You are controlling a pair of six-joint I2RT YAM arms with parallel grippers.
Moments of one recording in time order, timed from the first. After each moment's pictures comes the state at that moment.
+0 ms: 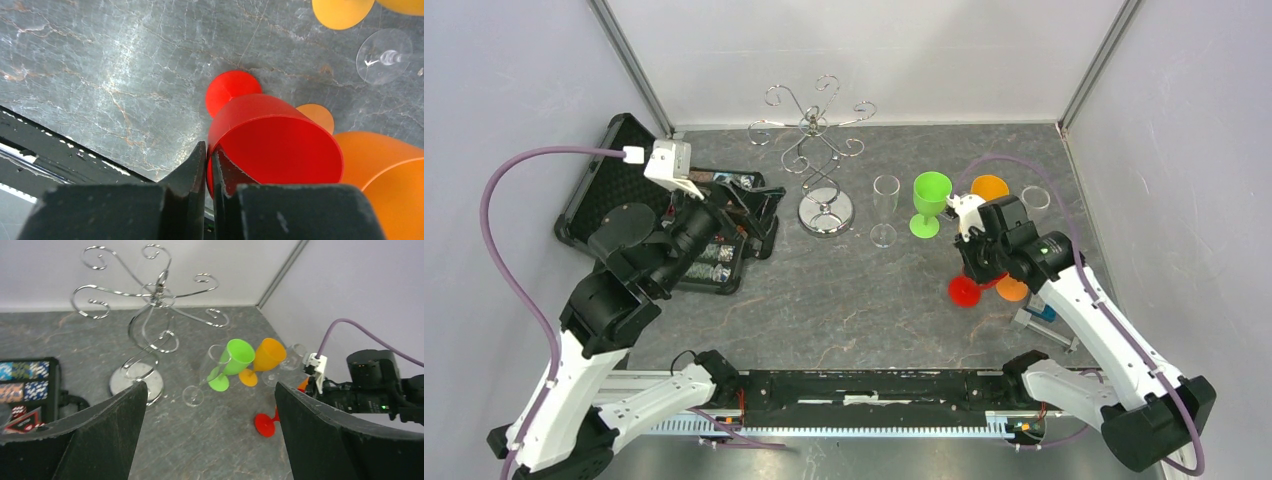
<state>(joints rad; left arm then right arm) -0.71 0.80 1.38 -0.58 -0.23 -0.38 0.43 1.02 1.01 -0.95 -0.06 -0.08</state>
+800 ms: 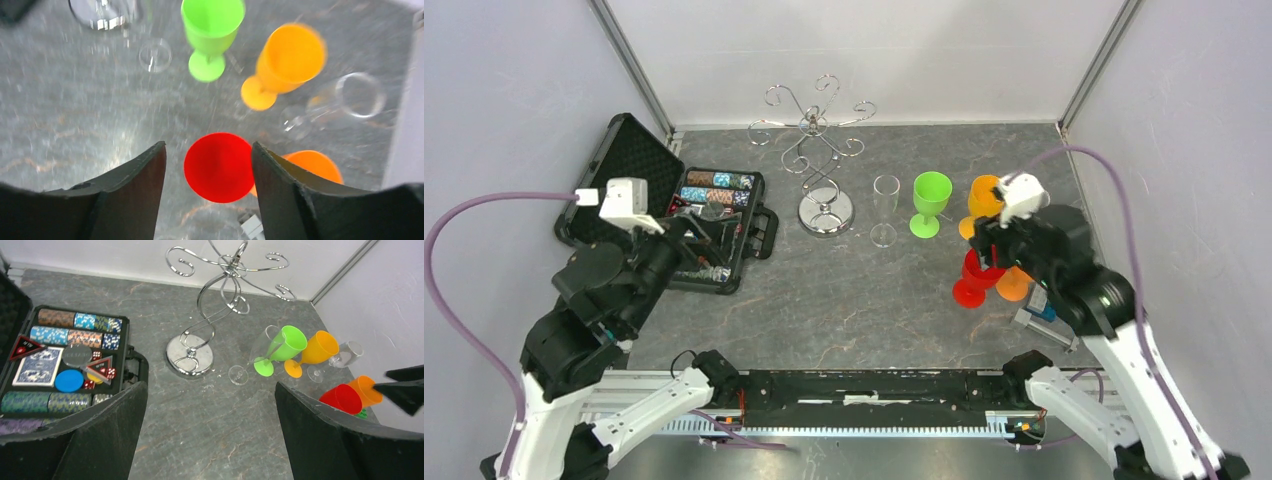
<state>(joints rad) -0.71 0.66 1.38 -0.86 -0.44 -0.40 0.43 0.82 1.08 -0.82 0.05 -0.05</state>
